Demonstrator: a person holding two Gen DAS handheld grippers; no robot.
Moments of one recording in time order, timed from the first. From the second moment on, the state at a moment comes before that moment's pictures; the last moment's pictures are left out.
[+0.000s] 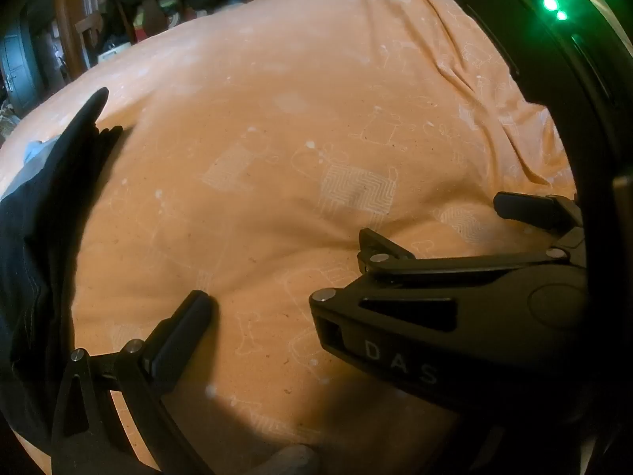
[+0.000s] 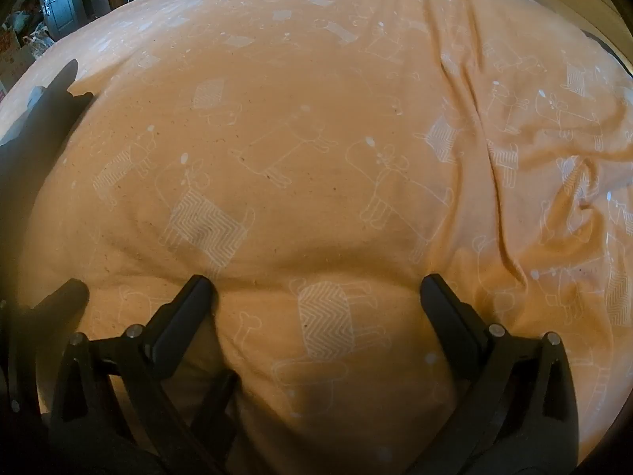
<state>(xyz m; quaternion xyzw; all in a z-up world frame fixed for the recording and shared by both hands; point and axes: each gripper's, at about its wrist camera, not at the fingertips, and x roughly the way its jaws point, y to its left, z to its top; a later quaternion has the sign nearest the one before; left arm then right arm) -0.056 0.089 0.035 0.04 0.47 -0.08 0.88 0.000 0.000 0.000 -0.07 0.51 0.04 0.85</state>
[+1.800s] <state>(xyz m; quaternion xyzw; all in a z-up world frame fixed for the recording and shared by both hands) -0.056 0.076 0.036 0.01 0.48 -0.05 0.87 0.003 -0.001 0.000 -0.06 0.52 0.05 0.85</state>
